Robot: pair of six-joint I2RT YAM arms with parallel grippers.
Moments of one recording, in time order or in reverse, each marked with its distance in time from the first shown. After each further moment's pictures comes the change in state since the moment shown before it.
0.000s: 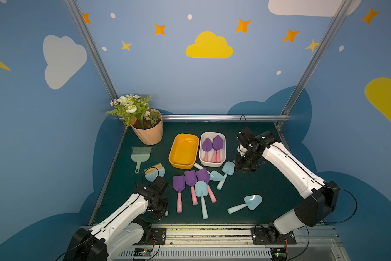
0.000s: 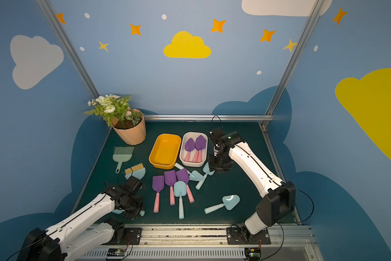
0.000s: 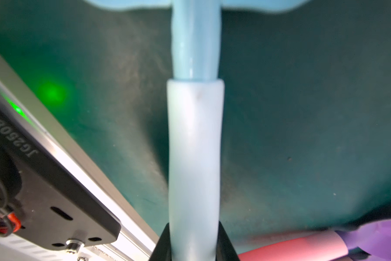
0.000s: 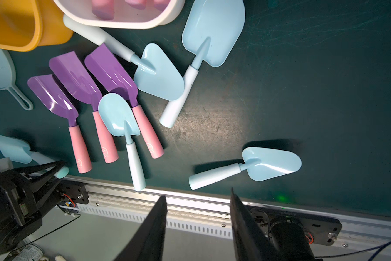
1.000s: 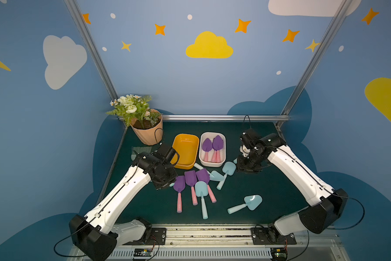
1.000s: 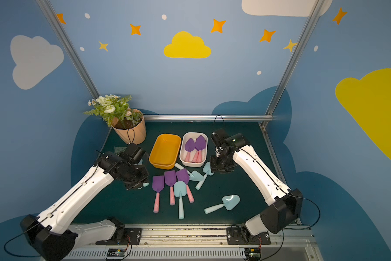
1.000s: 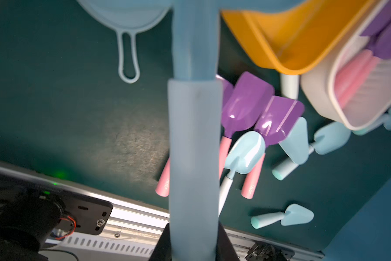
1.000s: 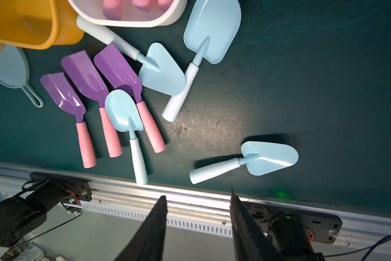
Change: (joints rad) left arm -0.050 0.307 0.837 -0.329 -0.095 0.772; right arm 0.014 -0.073 -0.018 -0.016 0.012 0.023
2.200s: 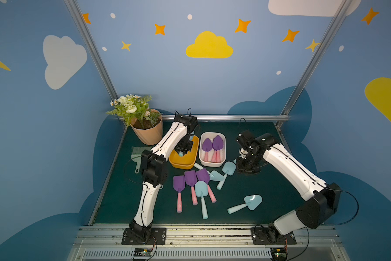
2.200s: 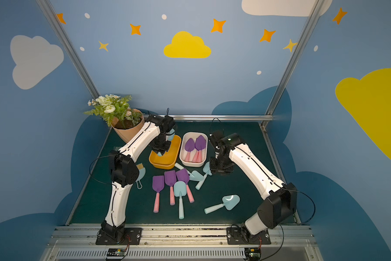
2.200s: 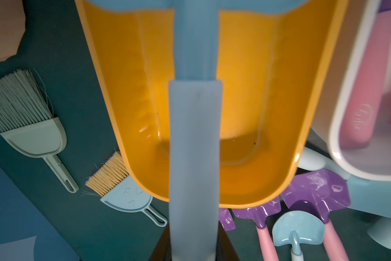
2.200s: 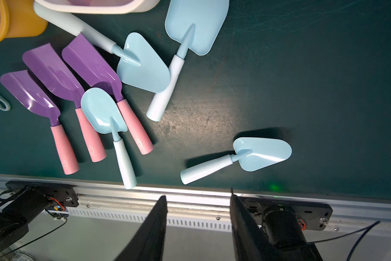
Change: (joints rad) left arm 0.081 1.031 0.973 -0.278 -0.257 0.747; right arm 0.006 0.055 -0.011 -0.017 0.030 0.008
